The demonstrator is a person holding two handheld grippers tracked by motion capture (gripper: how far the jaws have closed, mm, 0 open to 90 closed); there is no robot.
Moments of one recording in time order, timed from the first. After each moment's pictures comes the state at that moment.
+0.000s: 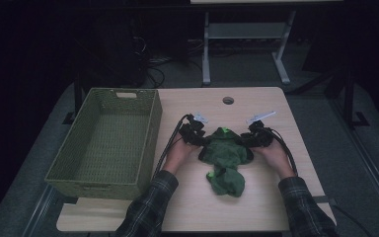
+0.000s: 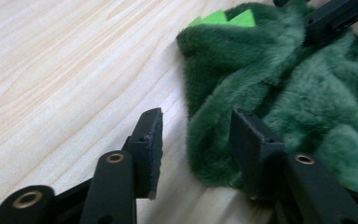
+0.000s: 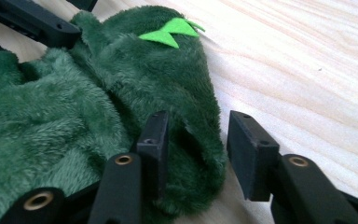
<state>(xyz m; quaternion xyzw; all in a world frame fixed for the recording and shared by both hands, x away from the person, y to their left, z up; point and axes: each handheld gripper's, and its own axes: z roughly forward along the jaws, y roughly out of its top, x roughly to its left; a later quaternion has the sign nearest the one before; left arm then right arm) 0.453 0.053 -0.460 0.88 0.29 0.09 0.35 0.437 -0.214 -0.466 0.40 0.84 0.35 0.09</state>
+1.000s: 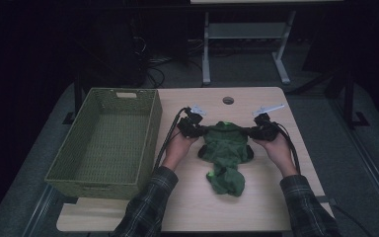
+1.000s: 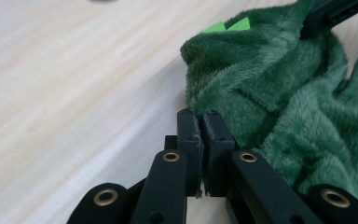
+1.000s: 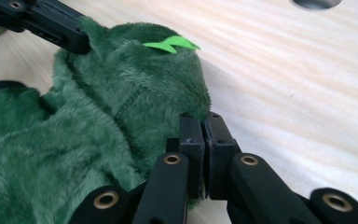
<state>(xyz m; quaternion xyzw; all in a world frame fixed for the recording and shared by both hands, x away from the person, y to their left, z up) 0.455 0.056 -0.427 0.86 0.30 0.10 0.39 0.434 -0.222 -0.429 0.43 0.81 0.39 0.10</state>
